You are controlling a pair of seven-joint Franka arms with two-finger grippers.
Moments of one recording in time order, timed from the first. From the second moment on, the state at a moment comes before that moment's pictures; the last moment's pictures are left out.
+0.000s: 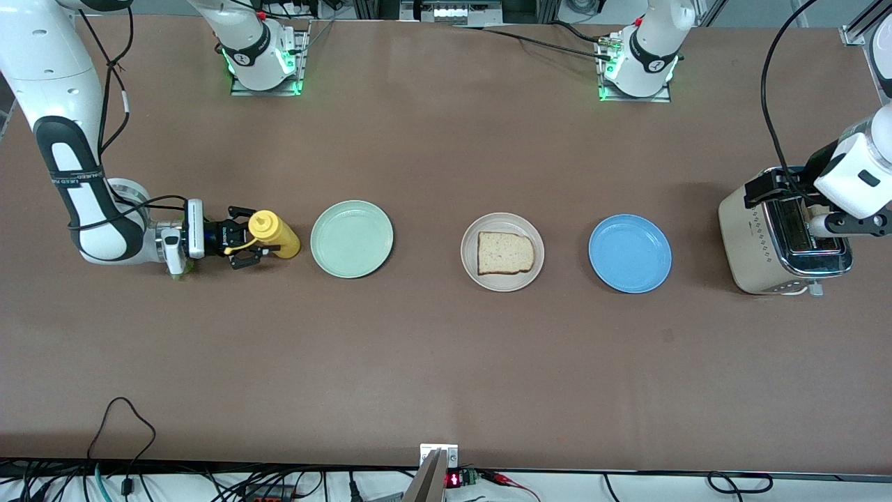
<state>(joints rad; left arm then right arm) 0.02 0.11 -0.03 -1.57 0.03 1.58 -0.03 -0.24 0.68 0.06 -1.89 1.04 1.68 -2.51</state>
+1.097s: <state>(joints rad) 0.03 0.09 -0.04 -1.56 0.00 1.58 -0.03 -0.25 0.51 -0.14 -1.85 0.77 1.70 -1.88</state>
